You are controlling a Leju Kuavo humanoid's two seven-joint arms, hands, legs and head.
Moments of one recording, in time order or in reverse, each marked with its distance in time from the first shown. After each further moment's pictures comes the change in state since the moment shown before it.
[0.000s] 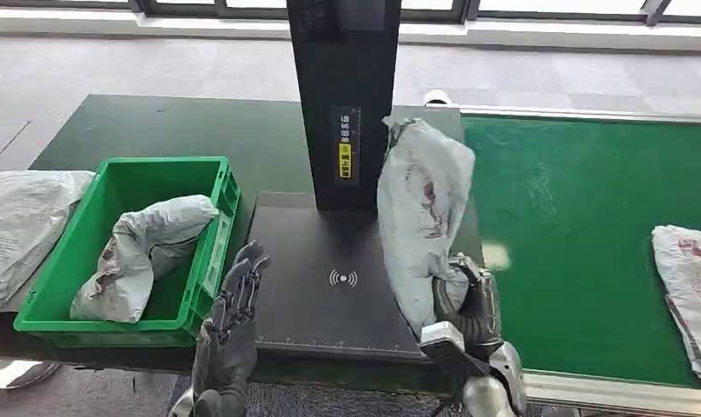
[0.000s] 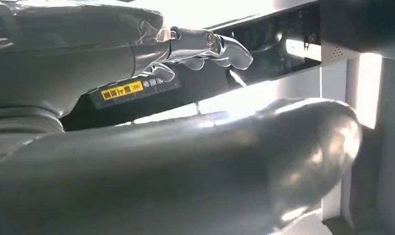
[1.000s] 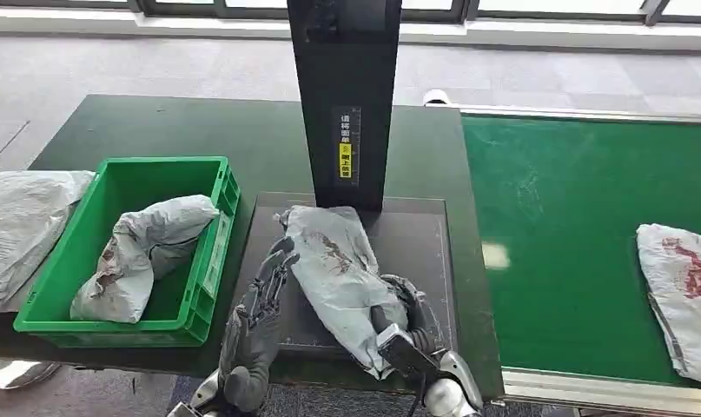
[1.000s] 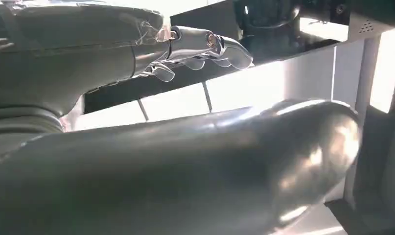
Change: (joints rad) left arm -0.059 -0.040 0.004 0.118 0.032 -0.067 0.000; right arm -0.114 0.032 0.103 0.419 -0.114 0.097 -0.024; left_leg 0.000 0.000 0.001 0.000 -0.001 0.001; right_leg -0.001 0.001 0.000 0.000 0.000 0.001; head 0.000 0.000
